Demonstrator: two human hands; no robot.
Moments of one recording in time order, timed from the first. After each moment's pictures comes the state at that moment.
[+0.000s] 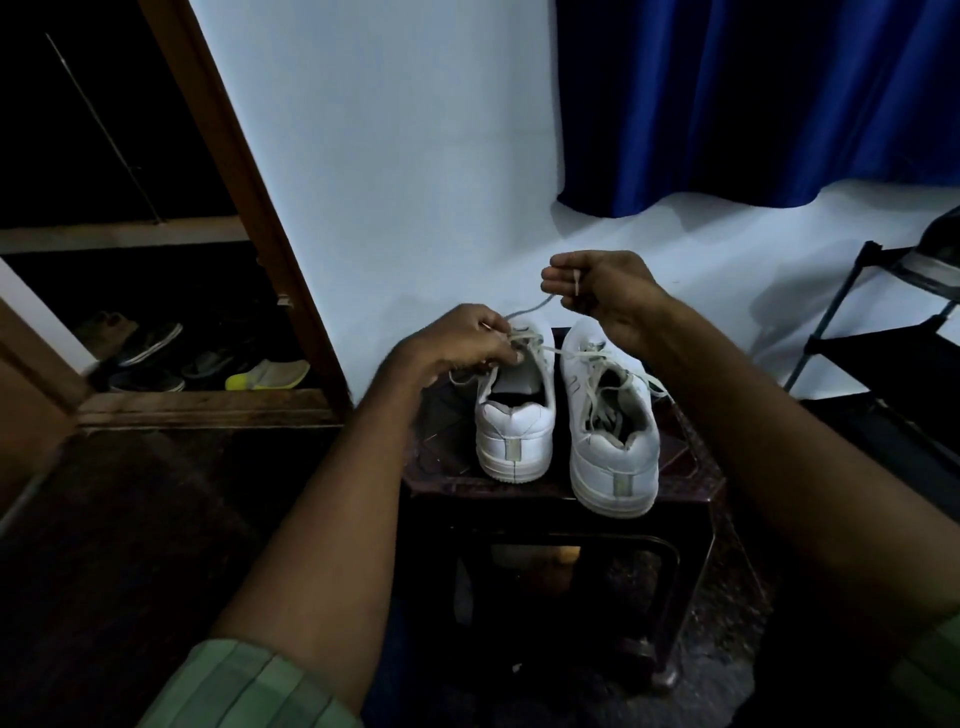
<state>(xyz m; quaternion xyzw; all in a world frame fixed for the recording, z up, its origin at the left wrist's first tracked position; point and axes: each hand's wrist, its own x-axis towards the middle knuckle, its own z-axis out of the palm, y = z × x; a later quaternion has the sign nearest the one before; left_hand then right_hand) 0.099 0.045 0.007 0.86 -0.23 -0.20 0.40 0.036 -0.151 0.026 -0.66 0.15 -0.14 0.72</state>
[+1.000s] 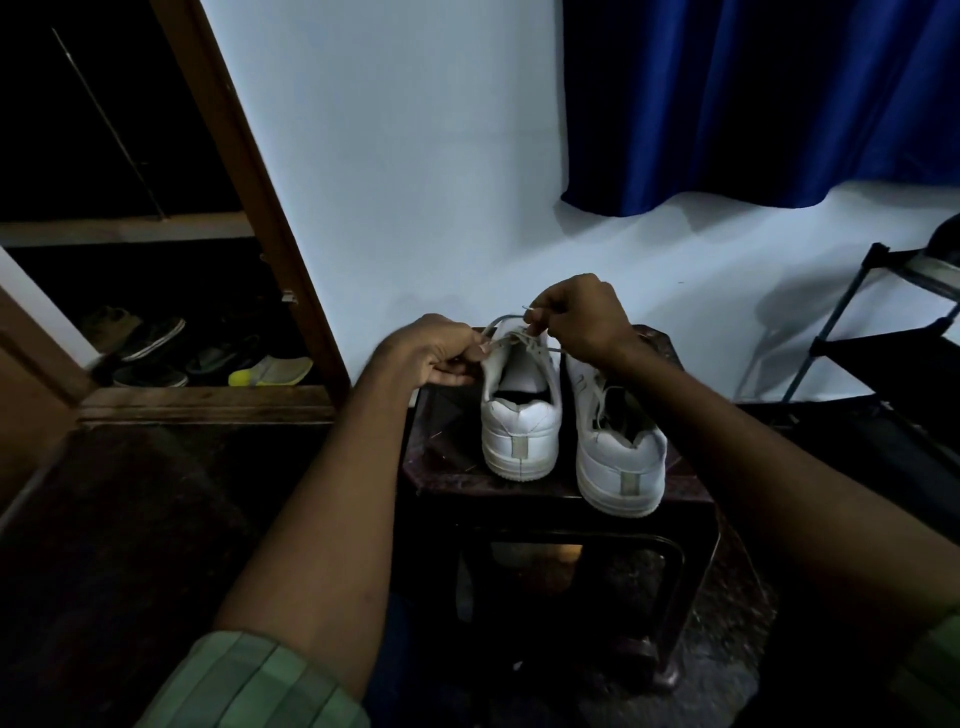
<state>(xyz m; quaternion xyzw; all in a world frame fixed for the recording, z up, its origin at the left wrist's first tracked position) 0.105 0.064 0.003 0.82 -0.04 -0.27 0.51 0.038 -0.125 -0.003 -0.91 0.09 -0.18 0.36</state>
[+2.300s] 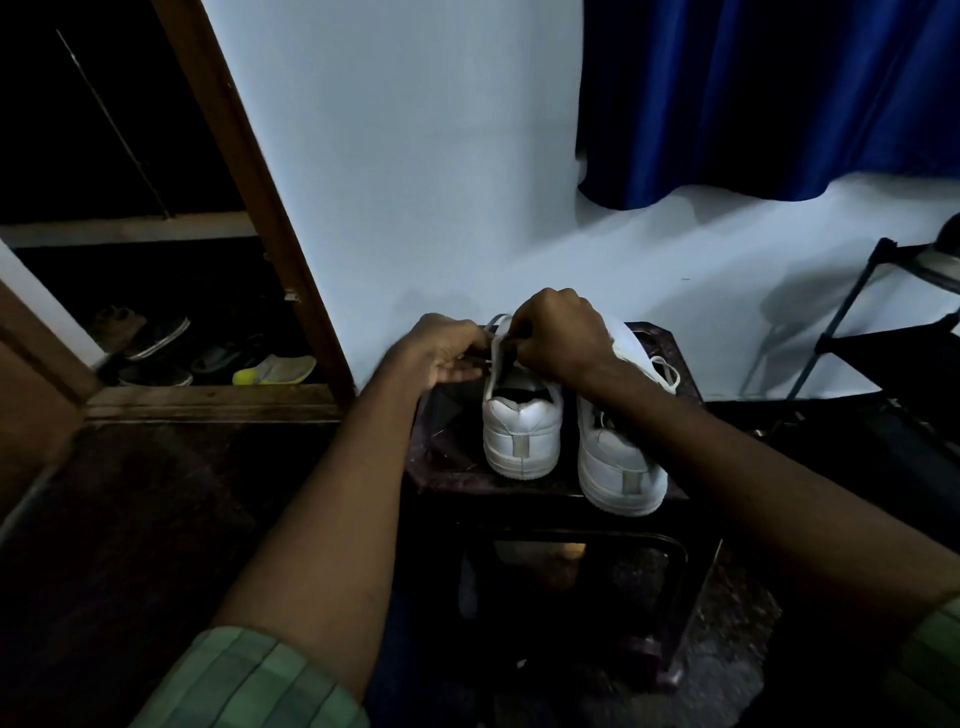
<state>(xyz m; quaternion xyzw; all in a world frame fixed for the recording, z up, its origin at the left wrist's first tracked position) 0.099 0.059 -0.001 0.78 -0.01 -0.24 0.58 0.036 -0.091 -0.010 -0.96 0.08 -0.16 0.20</state>
